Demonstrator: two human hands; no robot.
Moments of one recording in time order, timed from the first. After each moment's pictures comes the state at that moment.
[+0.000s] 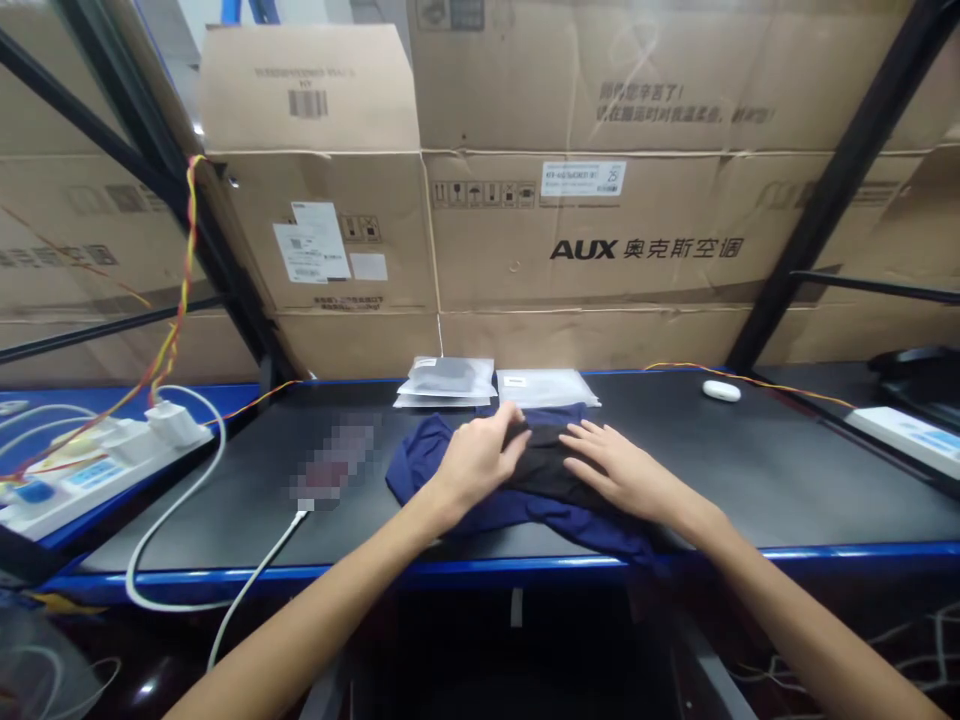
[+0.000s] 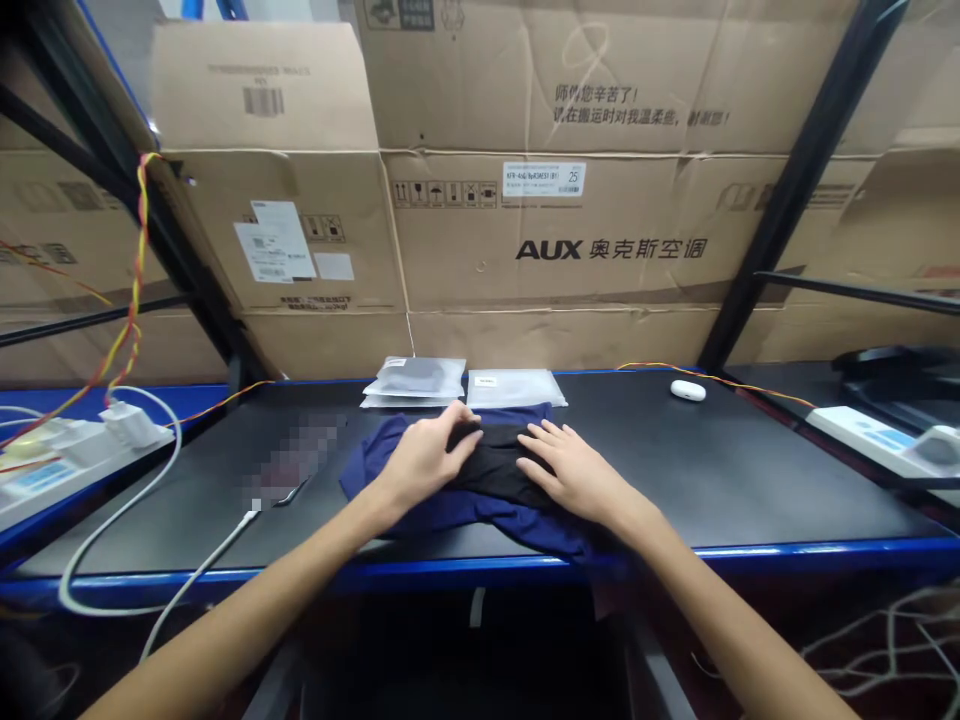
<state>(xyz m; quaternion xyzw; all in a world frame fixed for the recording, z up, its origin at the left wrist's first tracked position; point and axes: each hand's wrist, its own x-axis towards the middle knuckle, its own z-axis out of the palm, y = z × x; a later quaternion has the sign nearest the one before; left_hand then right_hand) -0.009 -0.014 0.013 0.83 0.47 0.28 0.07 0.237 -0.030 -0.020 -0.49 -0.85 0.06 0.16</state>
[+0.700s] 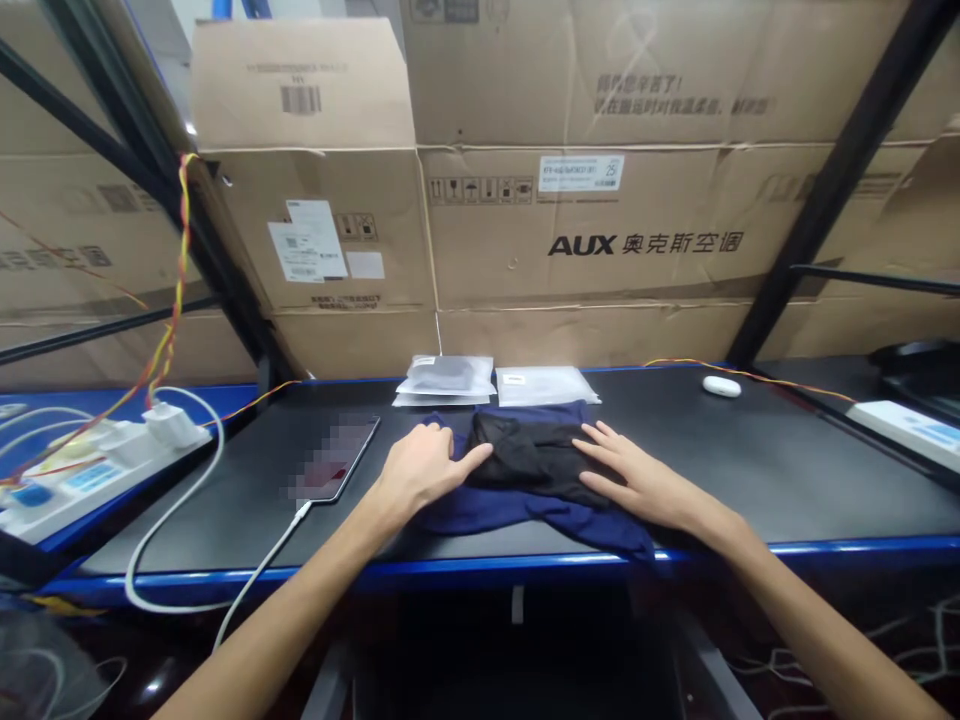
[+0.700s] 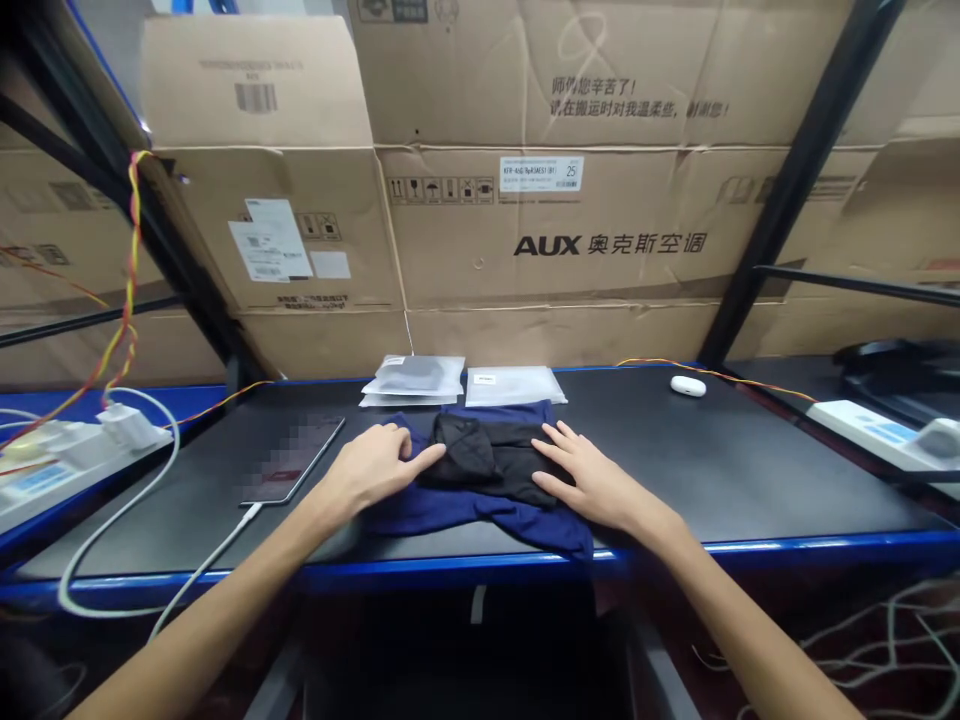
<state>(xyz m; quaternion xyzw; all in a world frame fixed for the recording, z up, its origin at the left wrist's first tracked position) -0.065 -0.017 0.009 0.78 0.61 0.14 -0.01 0.262 -0.037 -0.032 -0.50 -0.84 0.12 0.17</state>
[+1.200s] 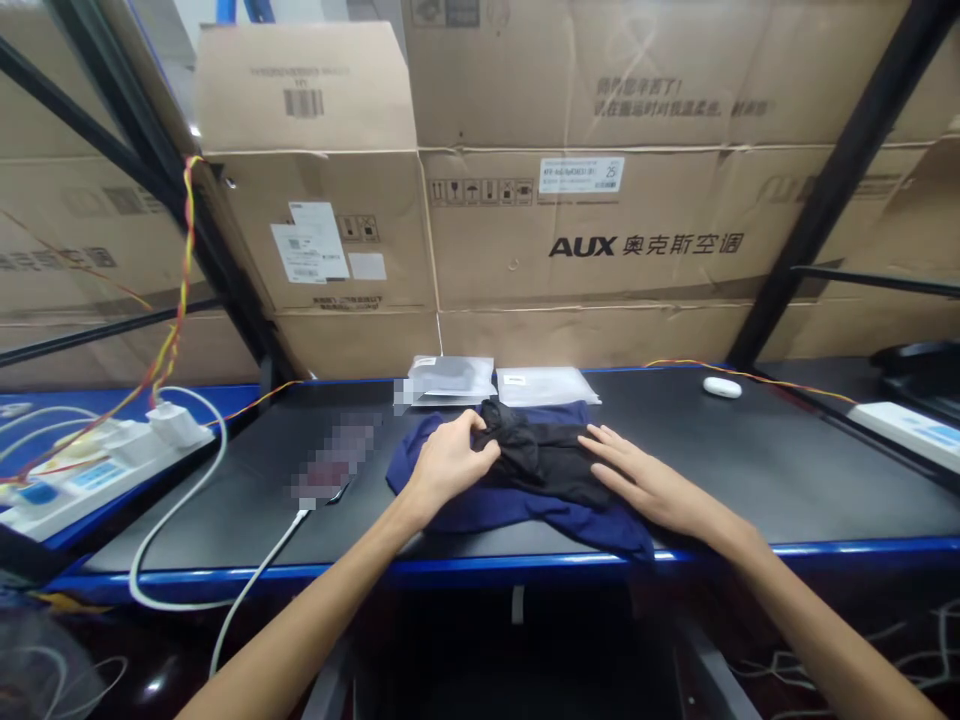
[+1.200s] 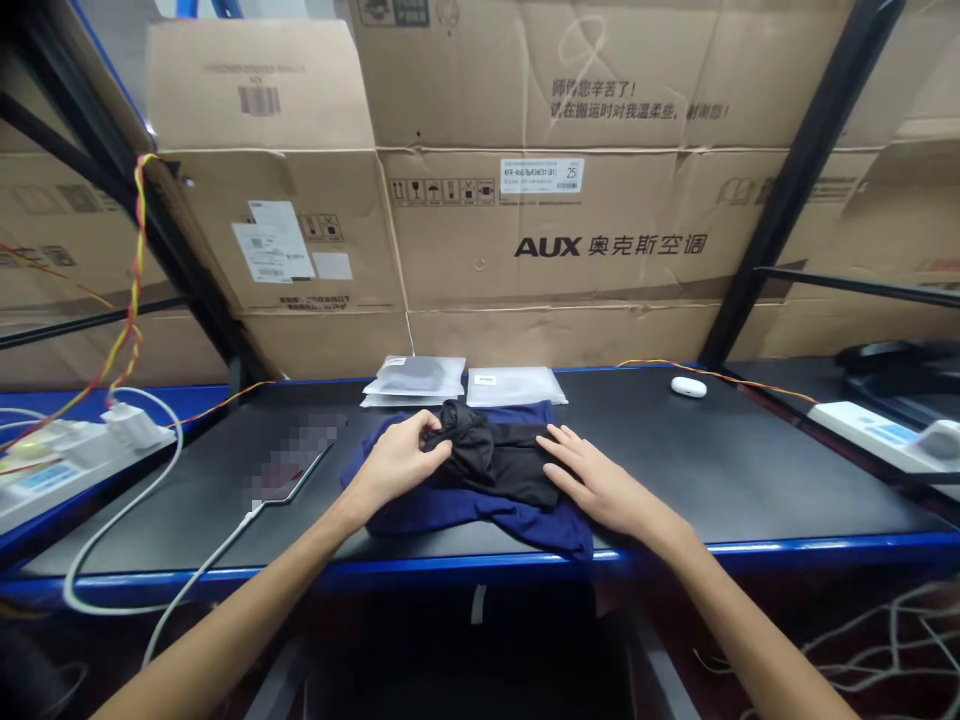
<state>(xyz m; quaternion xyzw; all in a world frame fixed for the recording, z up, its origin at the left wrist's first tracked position) -0.038 -0.015 0.008 0.76 0.58 0.27 0.12 0.269 -0.043 -0.034 -0.51 -0.83 0.13 0.20</state>
